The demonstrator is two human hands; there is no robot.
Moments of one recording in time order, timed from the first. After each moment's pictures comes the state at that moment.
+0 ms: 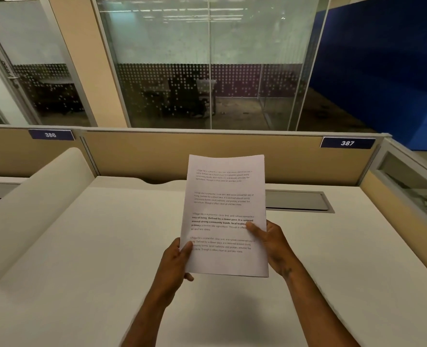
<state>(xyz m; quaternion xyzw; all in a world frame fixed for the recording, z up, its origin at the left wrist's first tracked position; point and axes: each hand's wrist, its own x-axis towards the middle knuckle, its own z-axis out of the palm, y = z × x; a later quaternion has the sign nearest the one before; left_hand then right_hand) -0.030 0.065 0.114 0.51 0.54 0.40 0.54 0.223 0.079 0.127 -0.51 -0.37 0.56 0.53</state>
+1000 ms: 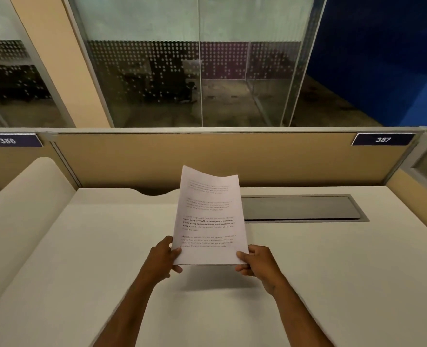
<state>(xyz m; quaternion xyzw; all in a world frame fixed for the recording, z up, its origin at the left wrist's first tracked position) -0.127 0.295 0.048 0.62 0.61 0.18 0.46 0.135 0.223 0.041 -0.67 -0.31 0.54 0.41</state>
